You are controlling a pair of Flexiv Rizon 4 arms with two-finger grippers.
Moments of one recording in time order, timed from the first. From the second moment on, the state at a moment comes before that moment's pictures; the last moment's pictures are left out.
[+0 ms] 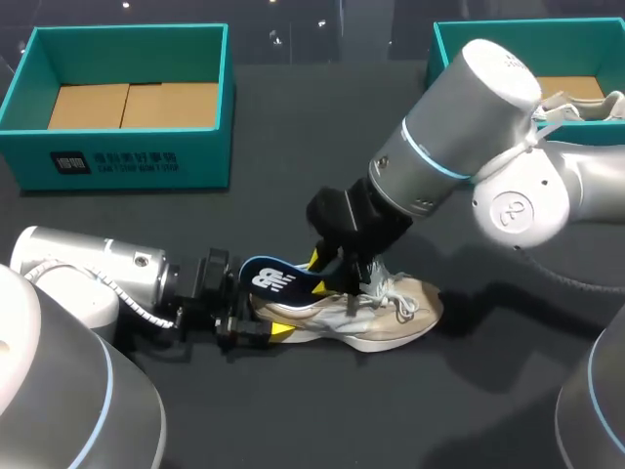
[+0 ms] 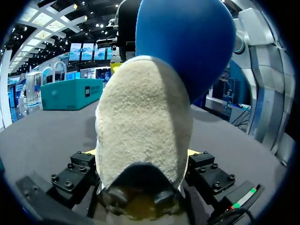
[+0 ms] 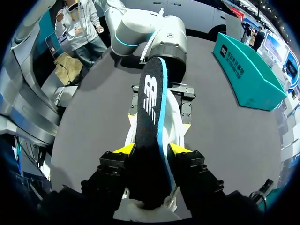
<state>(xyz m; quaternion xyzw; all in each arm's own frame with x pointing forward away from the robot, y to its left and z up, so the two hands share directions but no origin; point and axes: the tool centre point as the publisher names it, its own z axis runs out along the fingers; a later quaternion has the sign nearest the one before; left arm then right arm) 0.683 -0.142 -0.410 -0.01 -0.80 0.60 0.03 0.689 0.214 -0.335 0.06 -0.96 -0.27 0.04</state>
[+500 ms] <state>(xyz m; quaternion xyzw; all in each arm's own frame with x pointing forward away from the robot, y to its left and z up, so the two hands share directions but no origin) 0.683 -0.142 -0.410 -0.01 -0.80 0.60 0.03 0.698 0.225 -0.338 0.03 -0.96 -0.26 0.08</state>
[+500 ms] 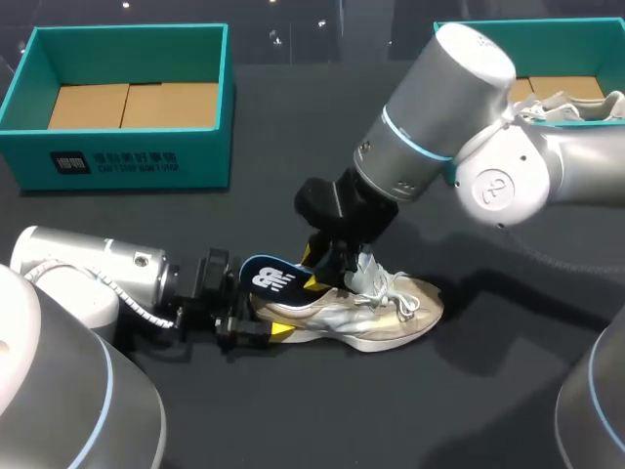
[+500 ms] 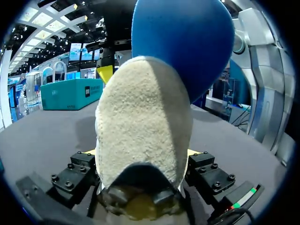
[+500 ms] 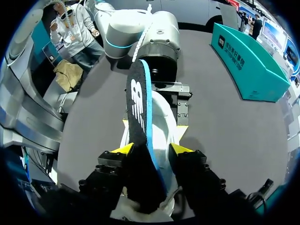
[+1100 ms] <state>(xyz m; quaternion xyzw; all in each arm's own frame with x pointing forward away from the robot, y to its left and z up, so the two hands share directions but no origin) 0.683 -0.142 -0.410 -0.01 -0.80 0.60 0.03 0.695 0.228 -0.347 0.04 -0.93 -0.32 0.15</state>
